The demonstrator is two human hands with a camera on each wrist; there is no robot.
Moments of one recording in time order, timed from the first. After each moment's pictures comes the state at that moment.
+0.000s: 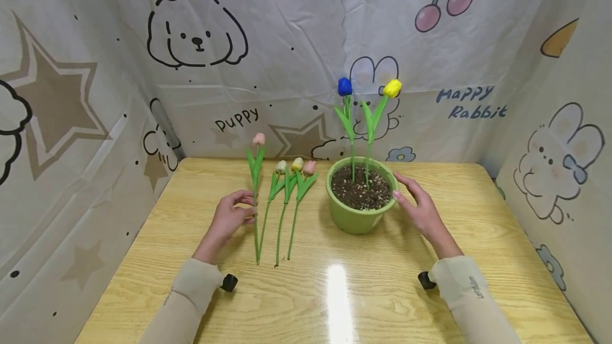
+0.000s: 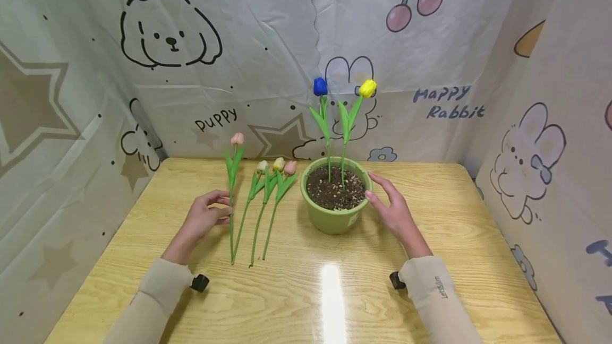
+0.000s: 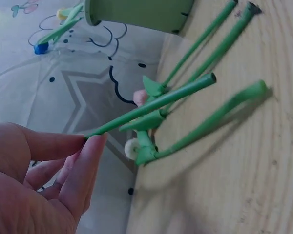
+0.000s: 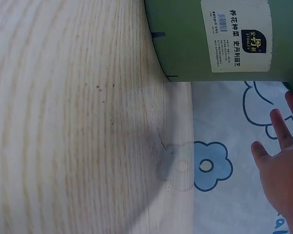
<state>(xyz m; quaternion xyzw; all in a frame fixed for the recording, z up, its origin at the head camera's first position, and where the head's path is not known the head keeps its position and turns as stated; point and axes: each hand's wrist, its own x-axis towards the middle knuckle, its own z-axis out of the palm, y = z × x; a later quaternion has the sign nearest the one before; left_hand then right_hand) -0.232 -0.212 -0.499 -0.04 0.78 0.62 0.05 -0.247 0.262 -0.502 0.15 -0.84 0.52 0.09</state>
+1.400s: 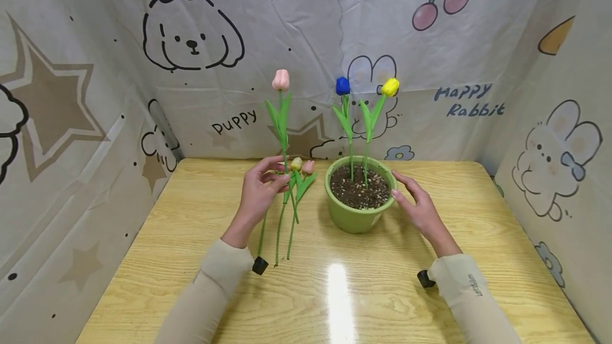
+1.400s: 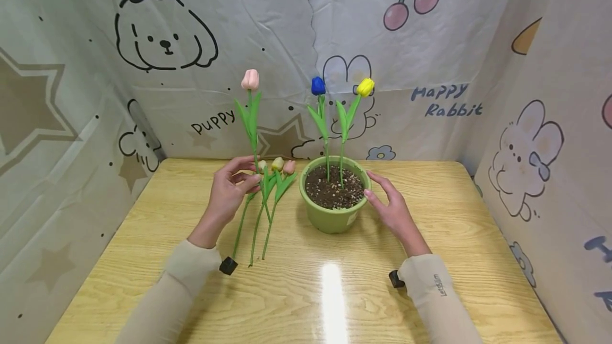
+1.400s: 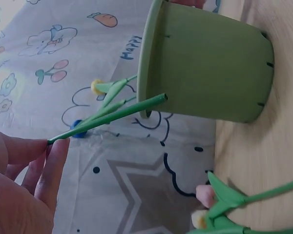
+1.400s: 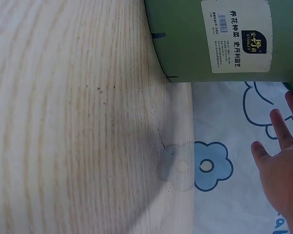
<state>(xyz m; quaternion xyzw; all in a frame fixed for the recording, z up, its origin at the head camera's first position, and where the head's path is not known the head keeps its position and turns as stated) -0.240 -0.125 -0.424 0.12 0.71 0.68 -0.10 -0.247 0.262 -0.502 0.15 -0.84 0.52 0.09</state>
